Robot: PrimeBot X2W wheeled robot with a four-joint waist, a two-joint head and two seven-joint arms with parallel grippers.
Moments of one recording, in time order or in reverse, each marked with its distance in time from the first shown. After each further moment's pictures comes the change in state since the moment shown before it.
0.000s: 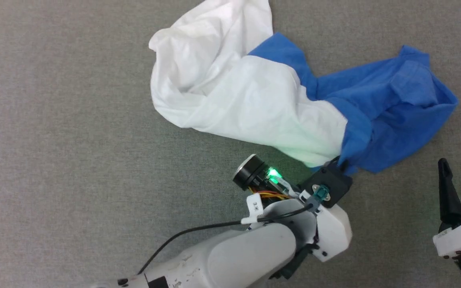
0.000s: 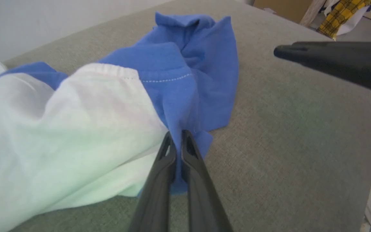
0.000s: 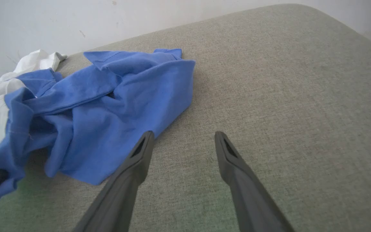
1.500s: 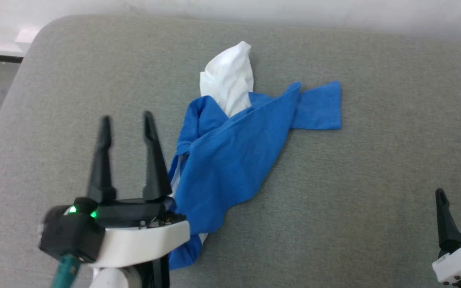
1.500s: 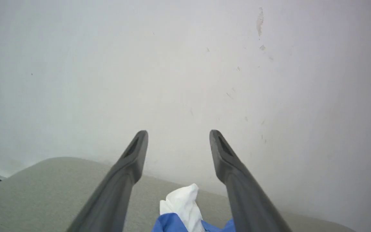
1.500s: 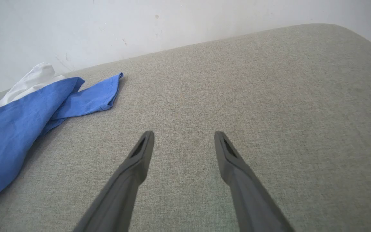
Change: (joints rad) left arm 0.689 0.144 0.867 -0.769 0.147 0.033 -0.317; right arm 0.102 0.025 -0.024 -0.017 -0.030 0.000 0.040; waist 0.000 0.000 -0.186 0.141
